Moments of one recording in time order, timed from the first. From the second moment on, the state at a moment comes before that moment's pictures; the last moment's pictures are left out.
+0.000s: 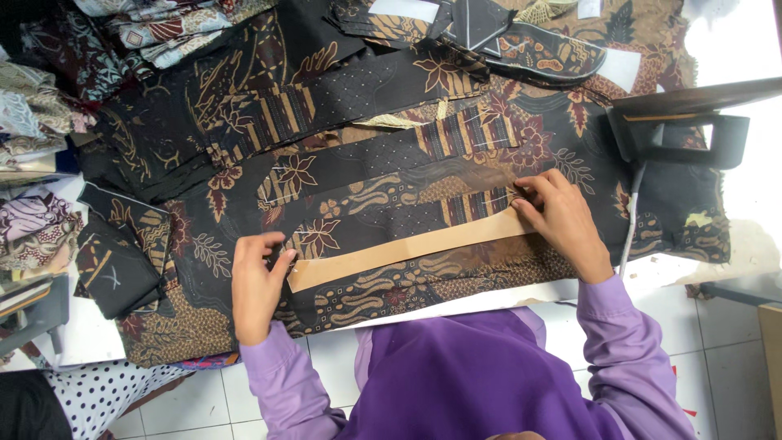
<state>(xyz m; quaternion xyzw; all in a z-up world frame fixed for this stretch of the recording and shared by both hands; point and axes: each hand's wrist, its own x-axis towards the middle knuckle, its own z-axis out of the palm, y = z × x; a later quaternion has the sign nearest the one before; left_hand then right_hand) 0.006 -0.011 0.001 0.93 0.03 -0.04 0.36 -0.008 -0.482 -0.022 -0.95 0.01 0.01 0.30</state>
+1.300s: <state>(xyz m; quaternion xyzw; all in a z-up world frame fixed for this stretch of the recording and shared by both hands) 0.176 0.009 -0.067 0.95 -0.01 0.22 0.21 0.122 -0.493 -0.065 -0.88 -0.04 -0.19 0.43</state>
